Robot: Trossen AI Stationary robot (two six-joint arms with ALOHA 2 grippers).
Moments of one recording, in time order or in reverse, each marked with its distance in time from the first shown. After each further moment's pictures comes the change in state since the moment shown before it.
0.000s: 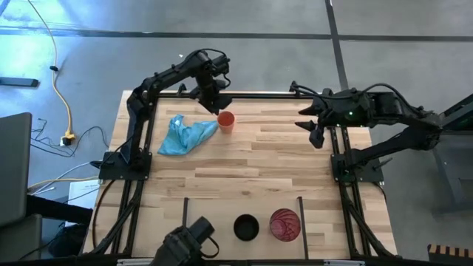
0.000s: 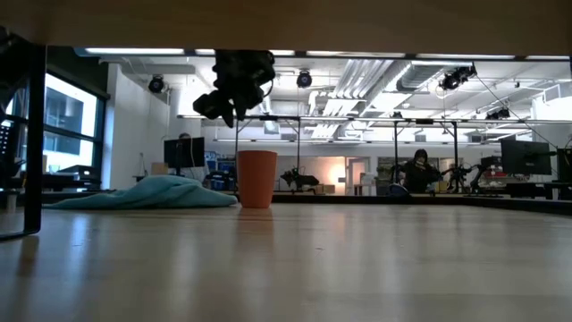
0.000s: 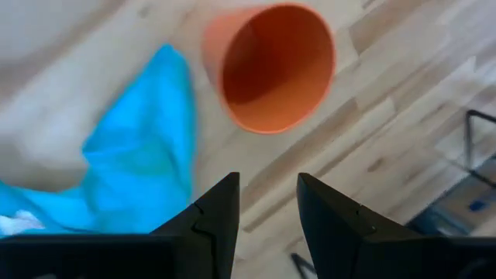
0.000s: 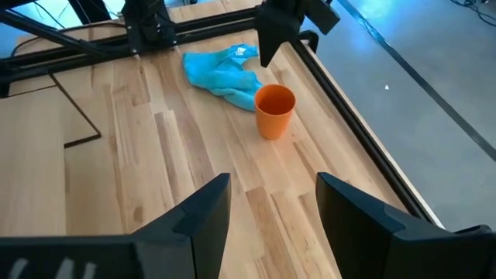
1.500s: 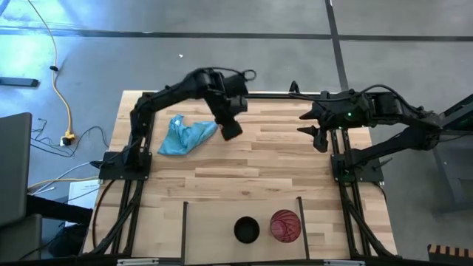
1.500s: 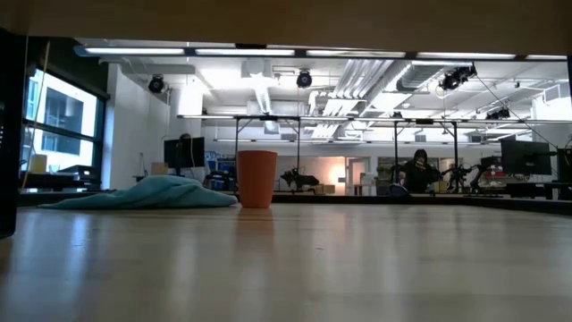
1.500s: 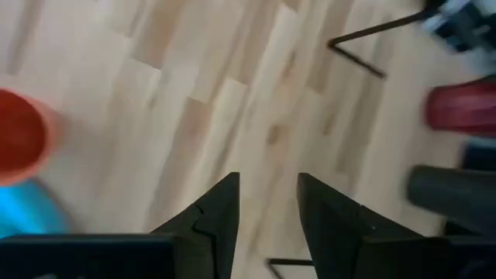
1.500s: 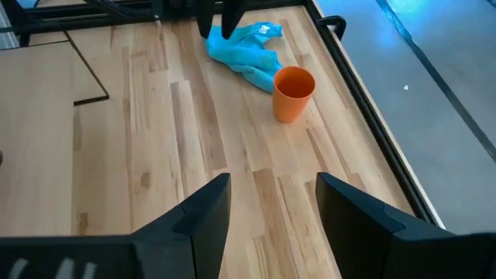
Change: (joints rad) left arm -0.402 -0.058 0.312 0.000 -0.006 0.069; right arm 0.000 -0.001 0.000 -0.054 -0.078 -0.096
